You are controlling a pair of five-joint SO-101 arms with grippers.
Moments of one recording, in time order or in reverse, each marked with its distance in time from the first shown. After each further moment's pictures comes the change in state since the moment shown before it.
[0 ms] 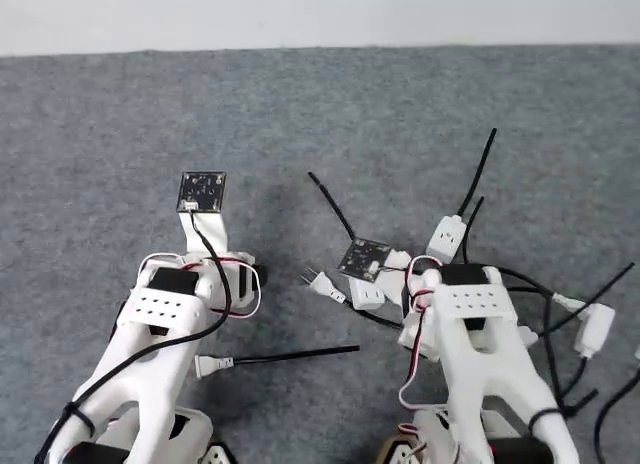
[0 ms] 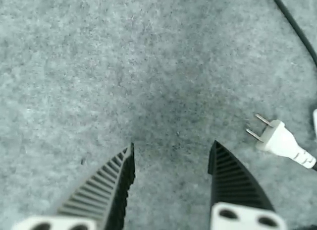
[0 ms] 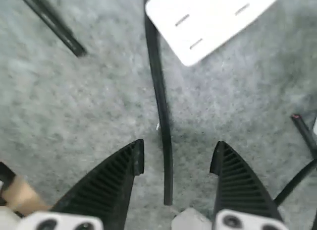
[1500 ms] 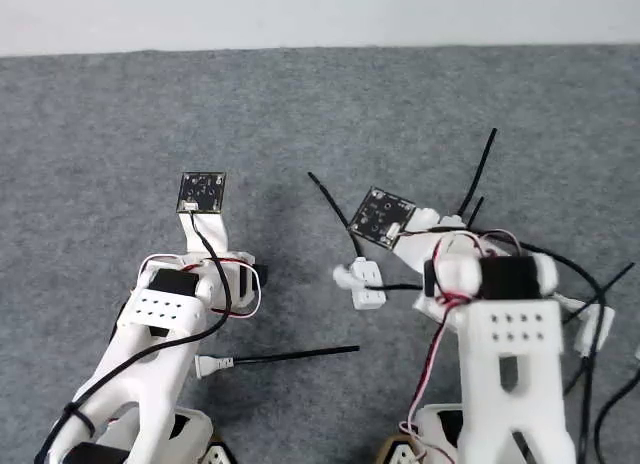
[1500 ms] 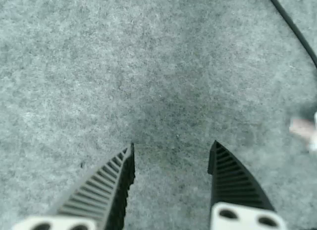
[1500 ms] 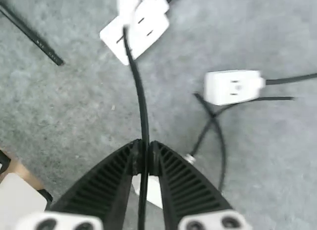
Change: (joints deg) left arm 0.0 0.0 0.4 -1.0 0.0; right arm 0.5 -17.4 -25.8 25.8 -3.0
